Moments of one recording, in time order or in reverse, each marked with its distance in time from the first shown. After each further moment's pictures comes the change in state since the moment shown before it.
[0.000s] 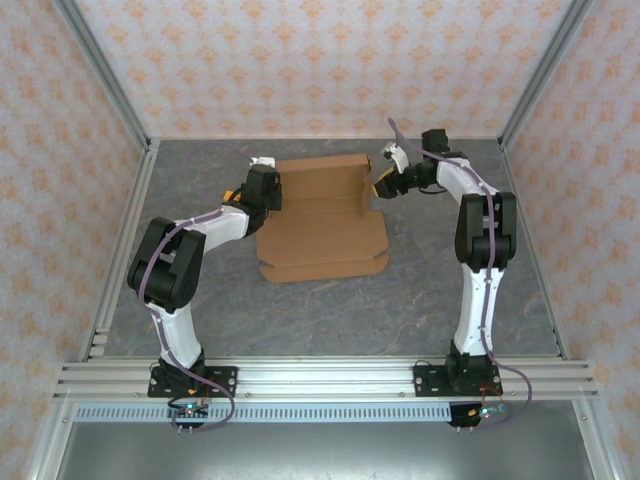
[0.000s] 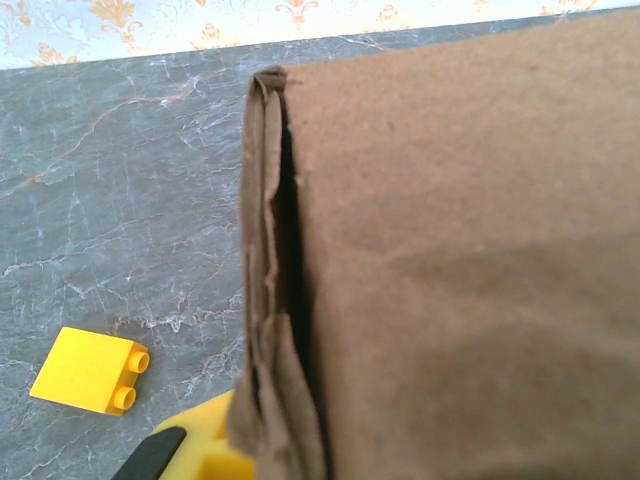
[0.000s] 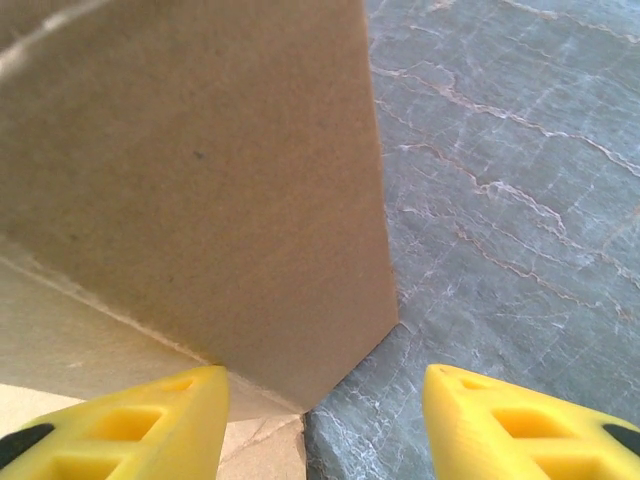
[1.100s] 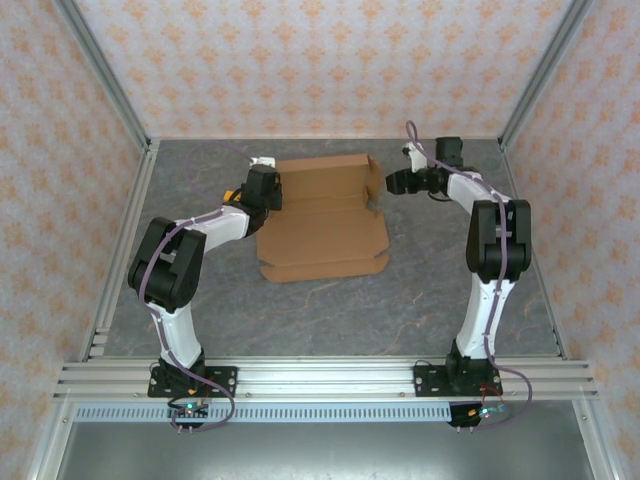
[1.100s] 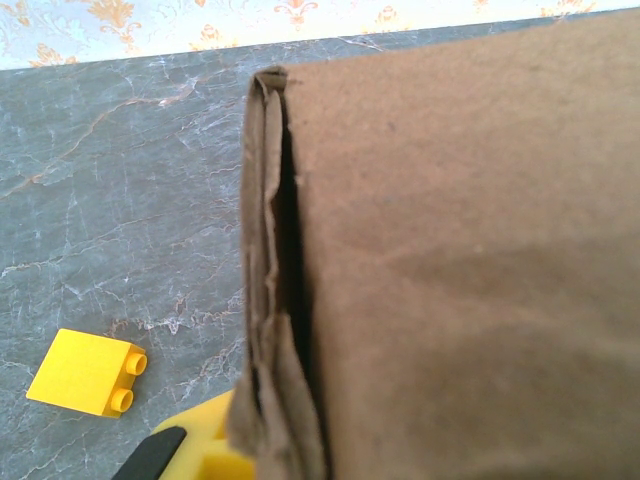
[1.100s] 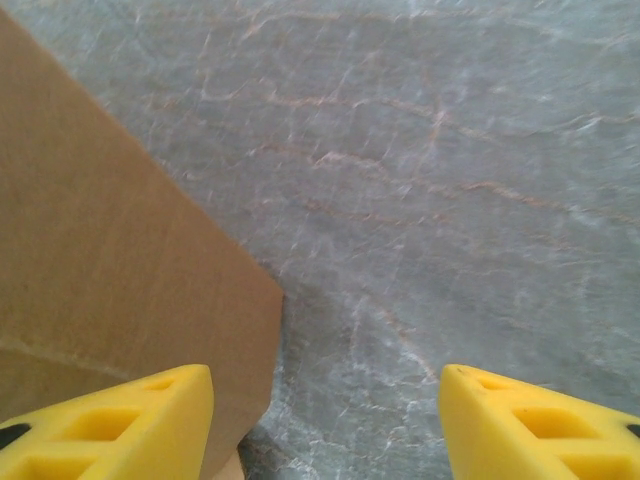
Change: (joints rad) left arm 0.000 0.003 0.000 0.006 0.000 0.000; right arm -0.047 -0.143 -0.269 0.341 0.181 0.385
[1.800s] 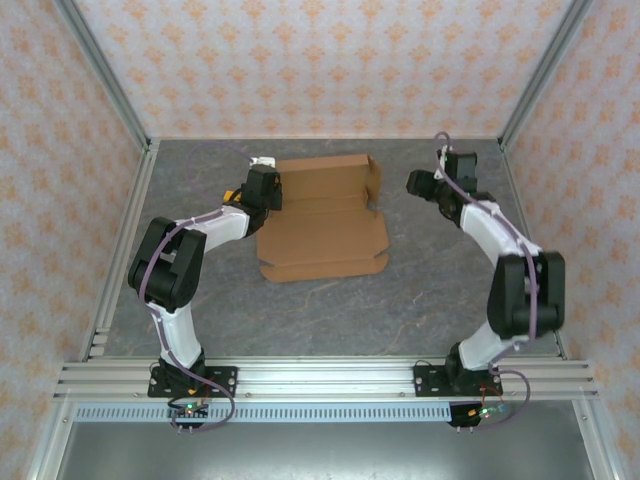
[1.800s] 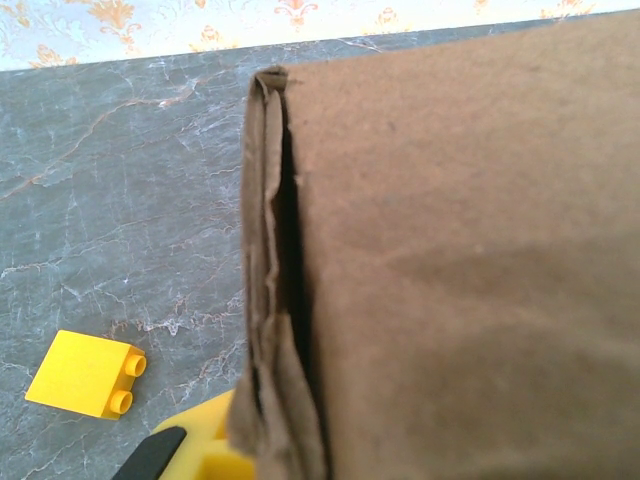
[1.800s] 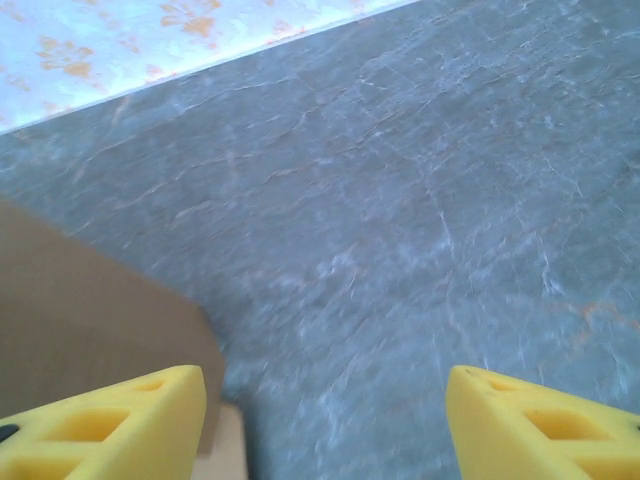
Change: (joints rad) left arm 0.000 0.002 0.000 0.004 0.000 0.000; right arm 0.034 -0.409 -0.333 0.099 0.515 0.531
